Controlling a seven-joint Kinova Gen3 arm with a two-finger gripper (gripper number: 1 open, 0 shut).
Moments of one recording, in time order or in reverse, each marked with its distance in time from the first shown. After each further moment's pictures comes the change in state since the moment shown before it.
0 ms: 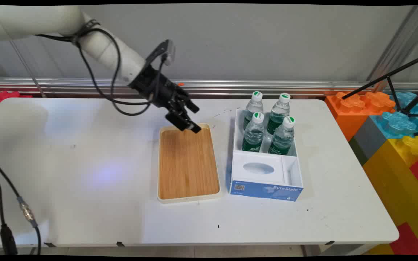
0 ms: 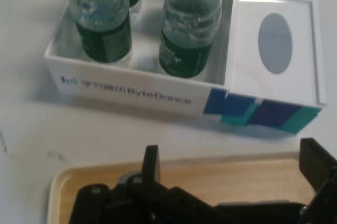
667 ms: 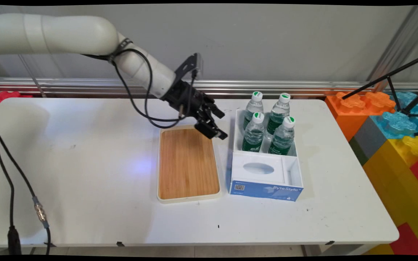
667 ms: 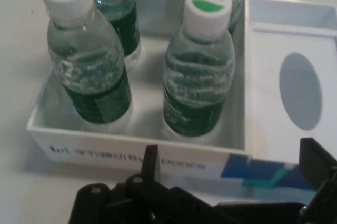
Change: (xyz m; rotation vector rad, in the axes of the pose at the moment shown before) arm 0.018 -0.001 0.071 0.013 0.065 0.066
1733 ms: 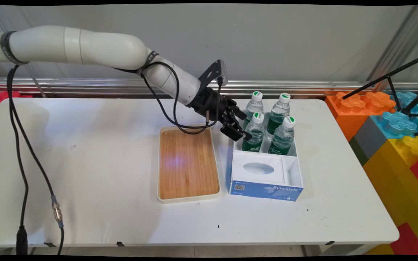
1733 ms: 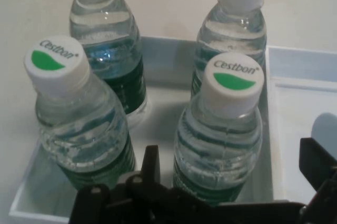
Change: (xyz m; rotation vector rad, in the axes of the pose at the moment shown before) arm 0.018 -0.005 0.060 0.010 0.082 0.007
